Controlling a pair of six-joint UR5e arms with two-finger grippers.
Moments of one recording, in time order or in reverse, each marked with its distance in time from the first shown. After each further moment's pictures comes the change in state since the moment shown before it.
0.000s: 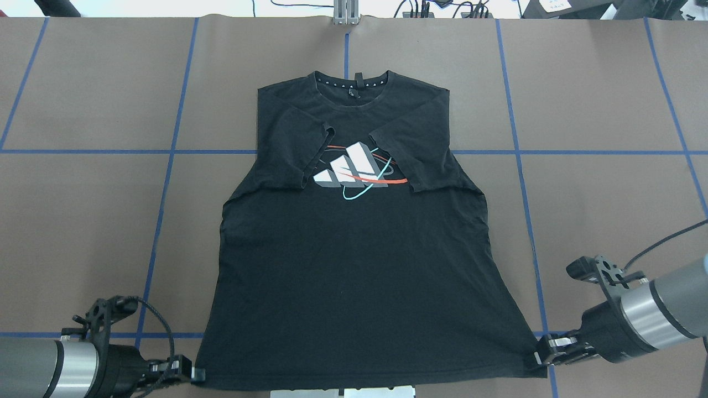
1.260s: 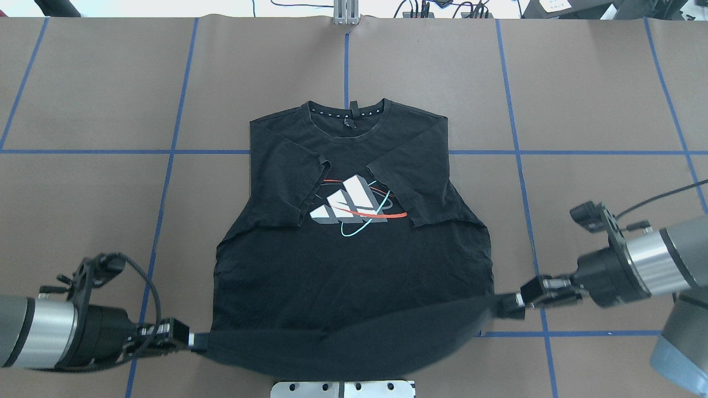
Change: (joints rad) left arm -0.224 -0.053 -0.056 0.005 -0.142 0.024; right arm 0.213 0.188 -0.109 0.180 0.043 0.071
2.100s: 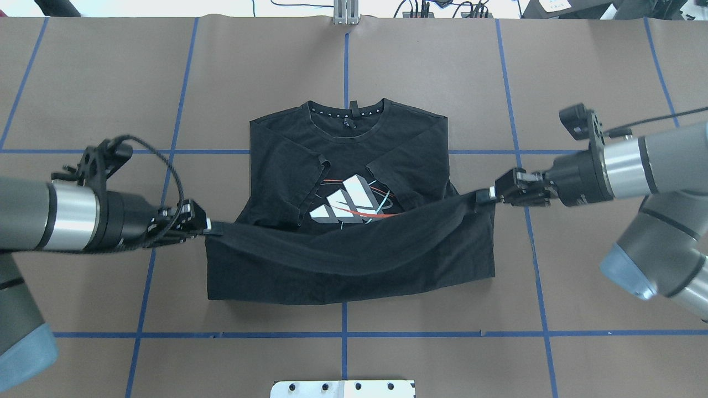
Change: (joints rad) left arm -0.374 -0.345 0.173 0.318 -0.097 0.129; right arm 0.240 0.343 -0.305 -0.005 -0.066 -0.012
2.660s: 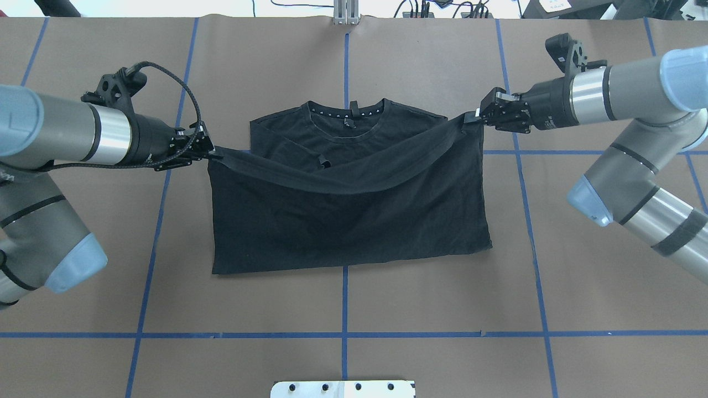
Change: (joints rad) left arm -0.113 -0.099 0.192 0.004 -0.005 0.076; right arm 0.089 0.140 -0.208 -0.001 -0.045 -0.023
